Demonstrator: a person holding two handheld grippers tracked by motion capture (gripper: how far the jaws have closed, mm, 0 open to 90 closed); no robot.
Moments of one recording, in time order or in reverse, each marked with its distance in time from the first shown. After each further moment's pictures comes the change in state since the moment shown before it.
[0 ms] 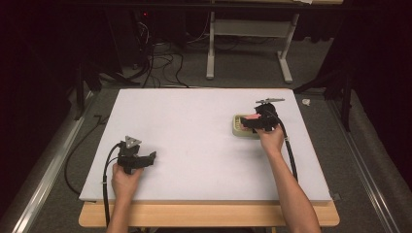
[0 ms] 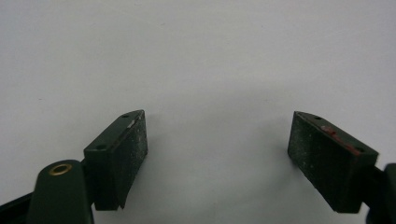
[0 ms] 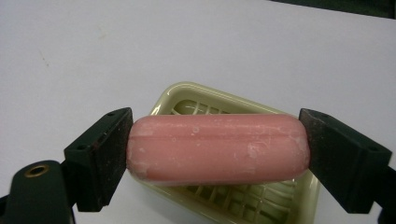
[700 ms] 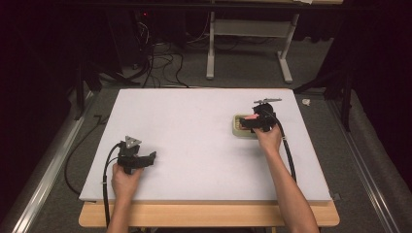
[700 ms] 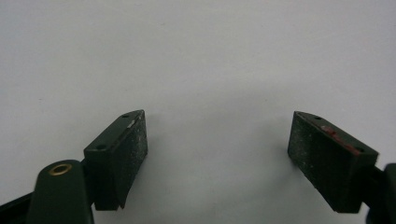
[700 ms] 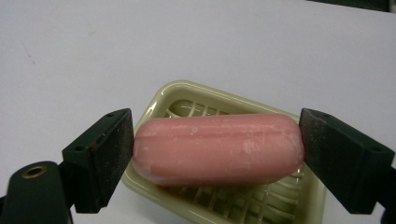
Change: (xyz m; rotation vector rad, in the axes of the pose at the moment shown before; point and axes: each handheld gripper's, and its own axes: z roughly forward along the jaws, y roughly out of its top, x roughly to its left) left arm 0.000 0.000 0.000 0.000 0.000 0.000; right arm 0.001 0.000 0.008 0.015 -0.021 0.008
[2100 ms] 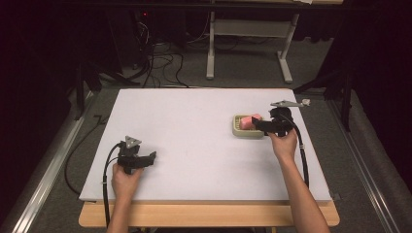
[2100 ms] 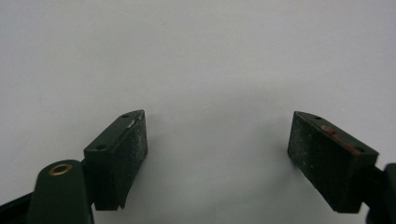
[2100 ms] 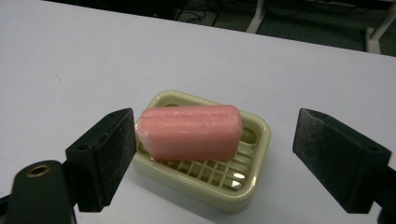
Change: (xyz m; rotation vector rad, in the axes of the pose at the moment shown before) left arm 0.000 0.000 0.000 0.000 0.001 0.000; right arm -0.017 -0.015 -0.060 -0.137 -0.001 -0.010
